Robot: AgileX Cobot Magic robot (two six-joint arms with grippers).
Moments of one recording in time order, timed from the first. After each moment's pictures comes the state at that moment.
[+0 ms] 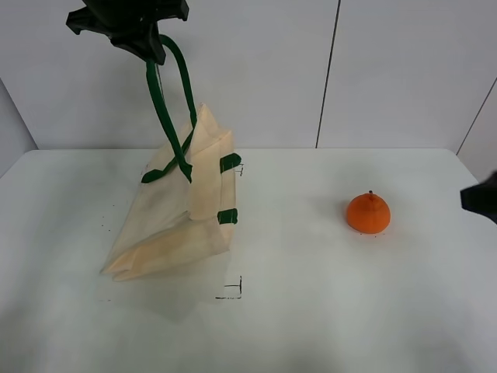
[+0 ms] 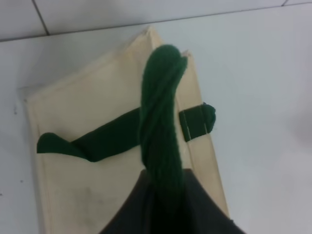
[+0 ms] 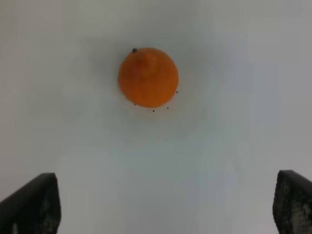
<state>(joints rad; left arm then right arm) -0.34 1.95 -2.21 -0.02 1.18 -0.19 0.04 0.94 -0.80 0.02 0.81 -0.01</state>
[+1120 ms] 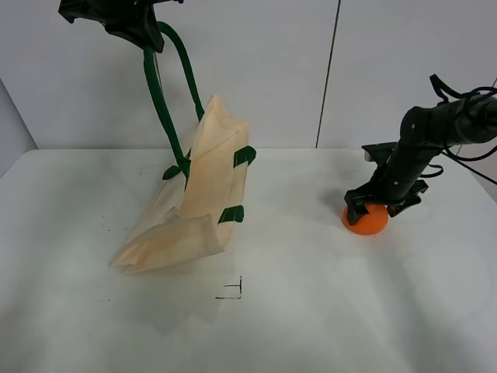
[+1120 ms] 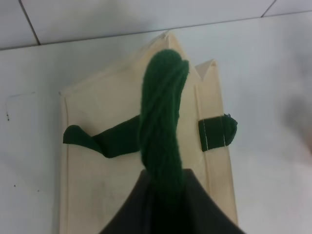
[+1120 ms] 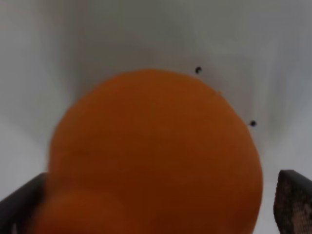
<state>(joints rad) -0.34 1.92 -2.21 -0.03 1.18 -0.19 0.06 2.13 -1.40 0.07 0.76 -0.15</state>
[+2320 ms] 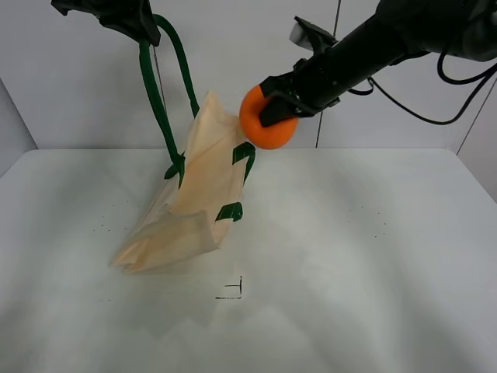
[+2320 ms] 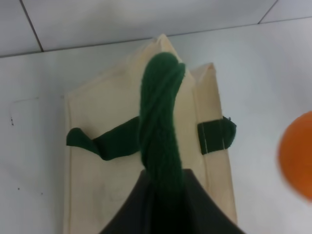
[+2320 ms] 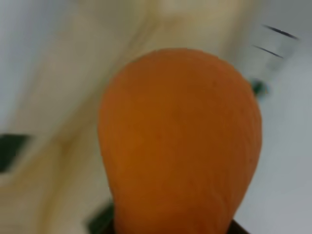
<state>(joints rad) -0.34 1.89 -2.21 -0.03 1.18 -0.18 0.32 1.93 -1.69 0.69 0.94 -0.45</state>
